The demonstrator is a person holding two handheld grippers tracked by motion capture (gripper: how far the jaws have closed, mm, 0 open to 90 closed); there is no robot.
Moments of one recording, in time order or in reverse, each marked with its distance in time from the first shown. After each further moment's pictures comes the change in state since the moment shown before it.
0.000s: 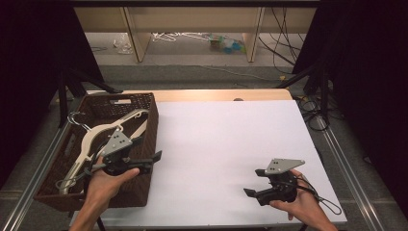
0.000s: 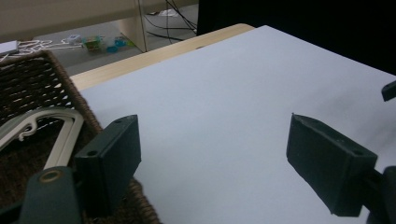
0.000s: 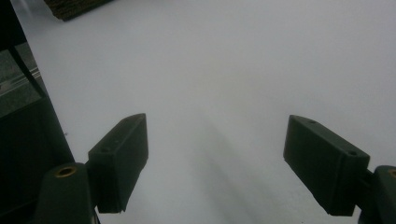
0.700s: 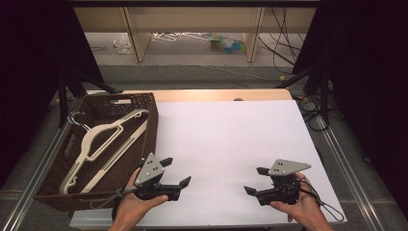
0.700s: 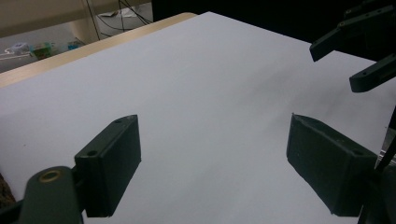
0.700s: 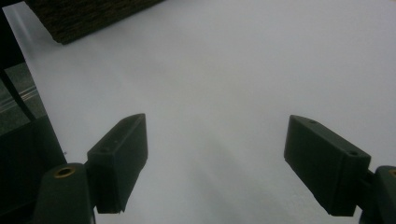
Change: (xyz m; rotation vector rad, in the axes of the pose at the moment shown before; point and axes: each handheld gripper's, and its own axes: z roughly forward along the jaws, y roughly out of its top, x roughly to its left) left arm -0.071 -0.036 0.029 0.003 -0.131 0.078; right arm 0.006 -0.002 -0.006 -0.083 -0.040 0.019
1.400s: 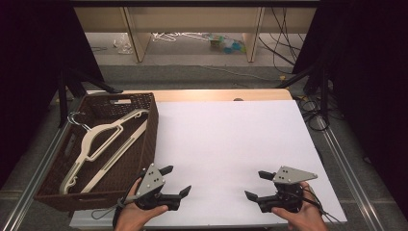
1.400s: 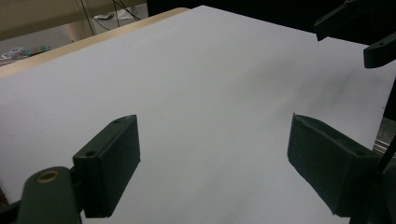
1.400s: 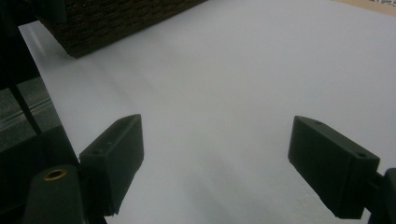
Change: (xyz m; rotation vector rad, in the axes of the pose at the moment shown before) left arm -0.006 -0.022 -0.002 -0.007 -0.014 0.016; right arm 0.011 -0.013 -0.007 -0.083 0.003 0.012
